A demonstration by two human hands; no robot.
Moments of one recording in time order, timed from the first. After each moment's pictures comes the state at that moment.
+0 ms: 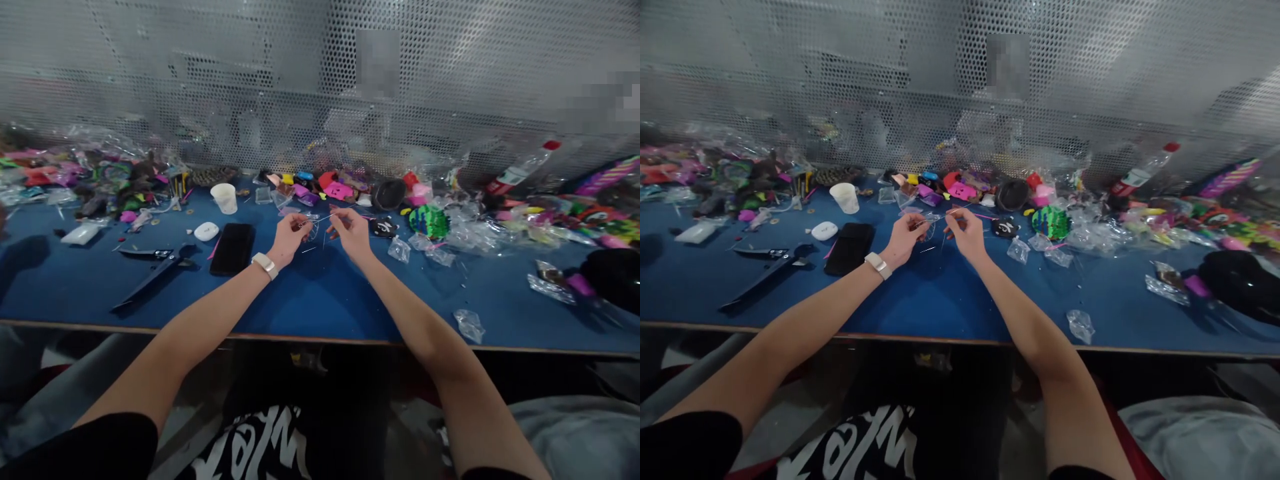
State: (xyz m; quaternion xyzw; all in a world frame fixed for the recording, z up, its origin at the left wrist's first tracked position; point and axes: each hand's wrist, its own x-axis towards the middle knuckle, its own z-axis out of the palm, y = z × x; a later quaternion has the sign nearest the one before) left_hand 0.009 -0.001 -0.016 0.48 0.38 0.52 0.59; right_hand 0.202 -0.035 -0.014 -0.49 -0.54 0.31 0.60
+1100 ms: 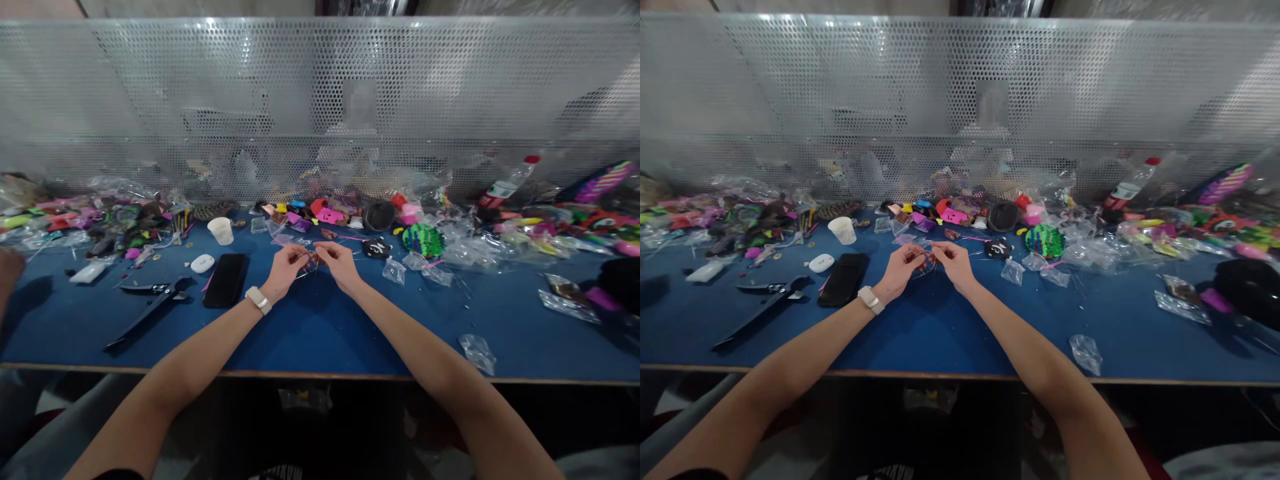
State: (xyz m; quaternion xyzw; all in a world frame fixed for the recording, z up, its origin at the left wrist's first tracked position) left_hand 0.008 -0.018 -0.019 0.56 0.32 0.50 0.58; right_hand 0.187 -0.046 -0.015 -0.44 -0.47 0.44 0.63
